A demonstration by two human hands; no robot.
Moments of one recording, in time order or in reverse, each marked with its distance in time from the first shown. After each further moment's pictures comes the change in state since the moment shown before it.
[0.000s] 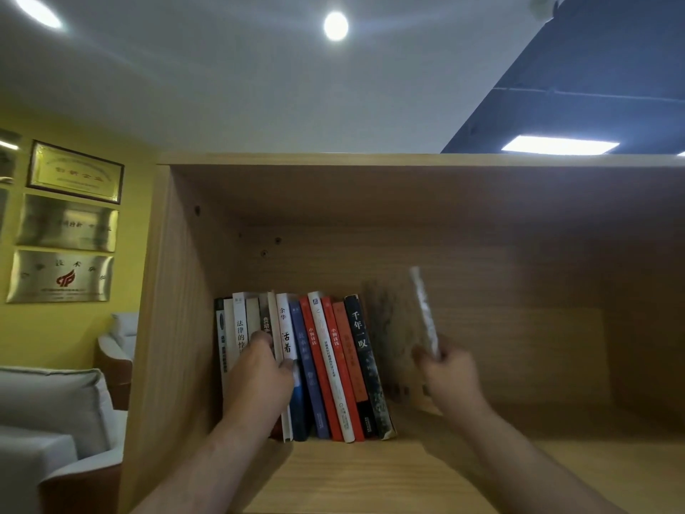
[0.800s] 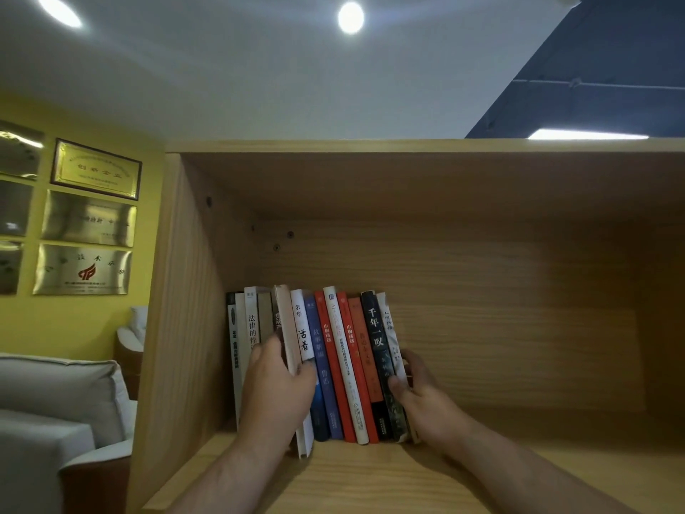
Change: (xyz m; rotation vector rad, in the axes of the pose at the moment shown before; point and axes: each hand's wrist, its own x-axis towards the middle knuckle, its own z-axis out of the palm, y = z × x) left_hand -0.012 -0.012 0.011 -0.259 0.026 0.015; right_hand -0.009 0.019 0.030 -0.160 -0.477 -0.072
